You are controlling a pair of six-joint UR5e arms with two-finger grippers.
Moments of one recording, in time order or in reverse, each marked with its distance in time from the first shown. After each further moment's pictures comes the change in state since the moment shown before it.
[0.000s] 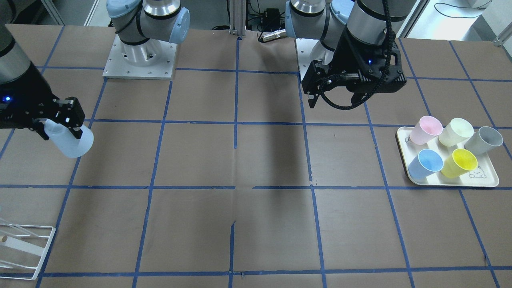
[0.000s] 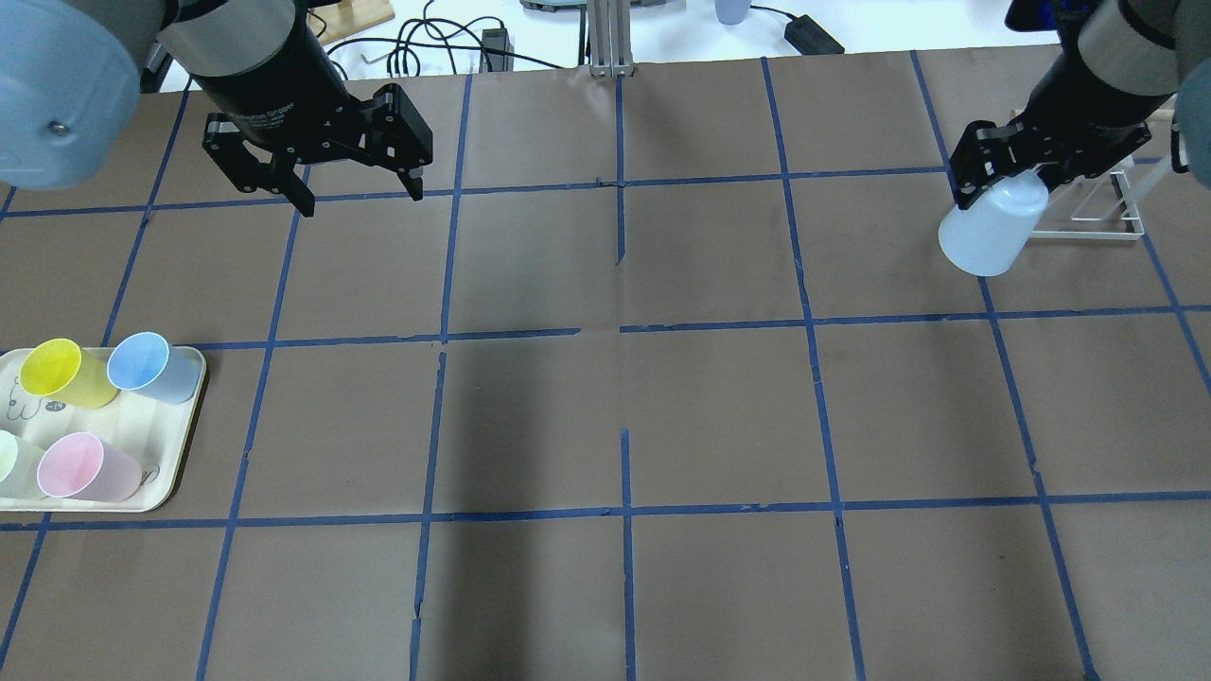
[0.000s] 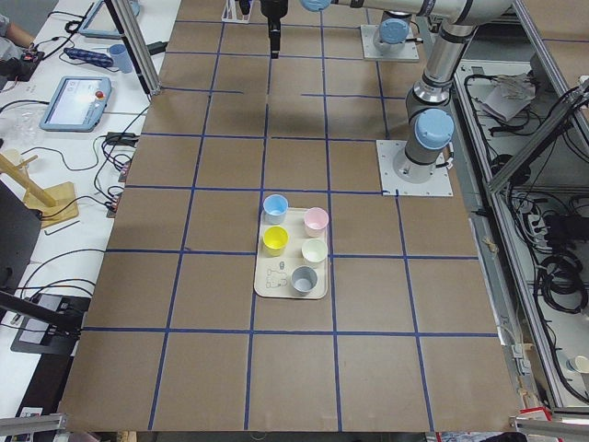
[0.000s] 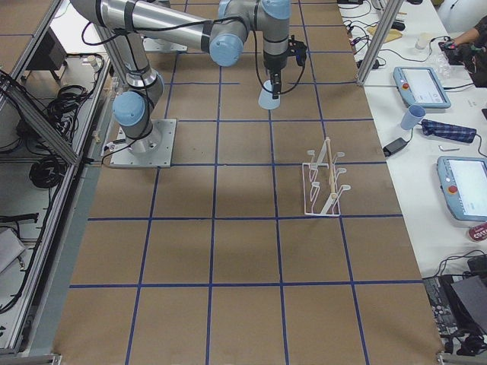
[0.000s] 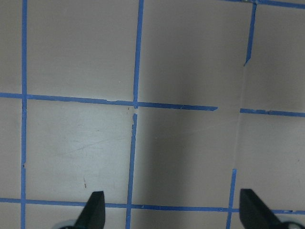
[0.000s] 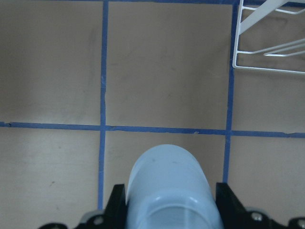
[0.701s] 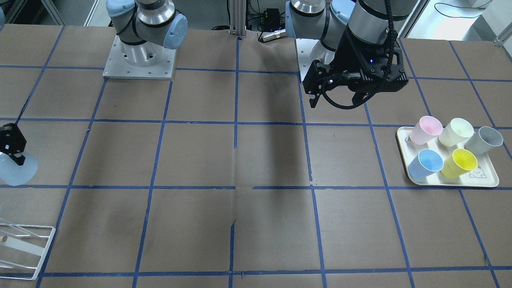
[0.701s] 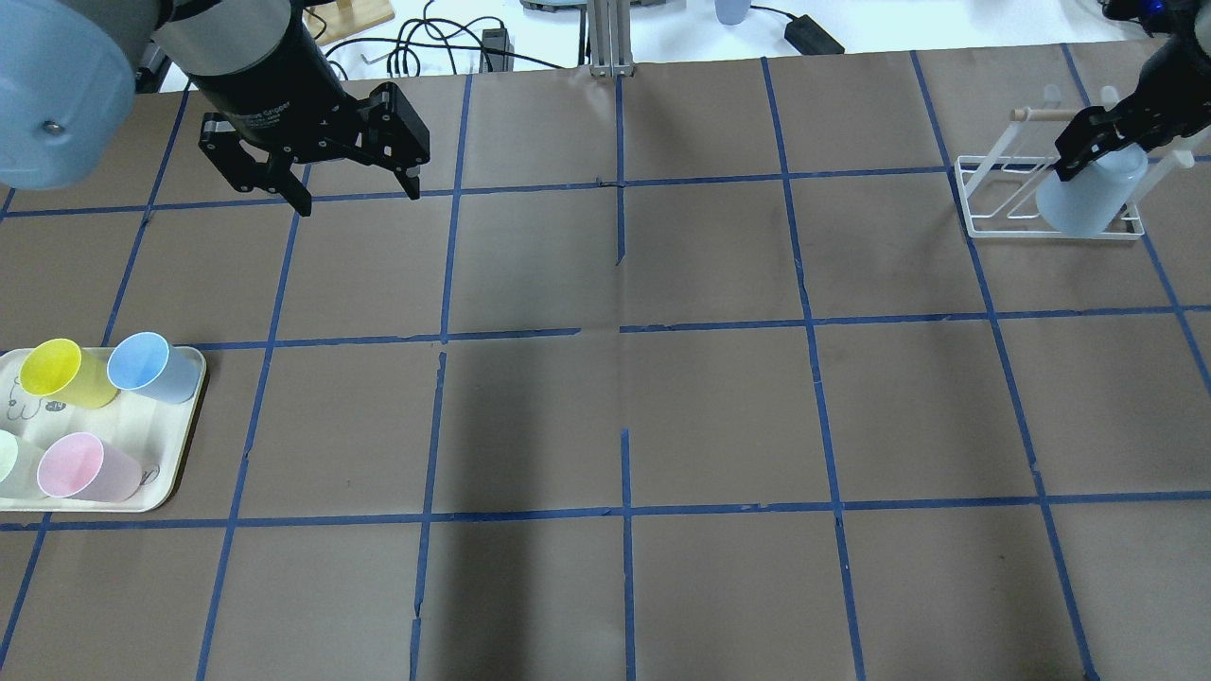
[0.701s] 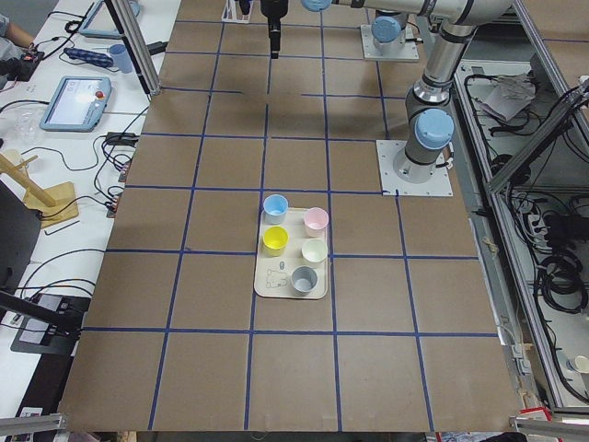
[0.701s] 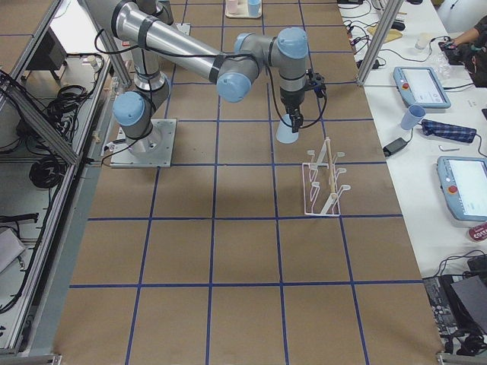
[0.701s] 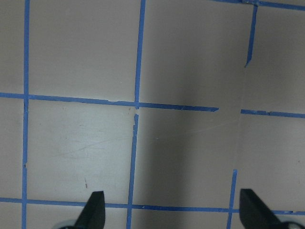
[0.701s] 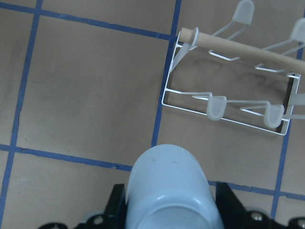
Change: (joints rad) left arm 0.003 0.002 0.000 0.000 0.000 0.000; right arm -0.151 0.134 -0.063 -0.142 0.002 -0.280
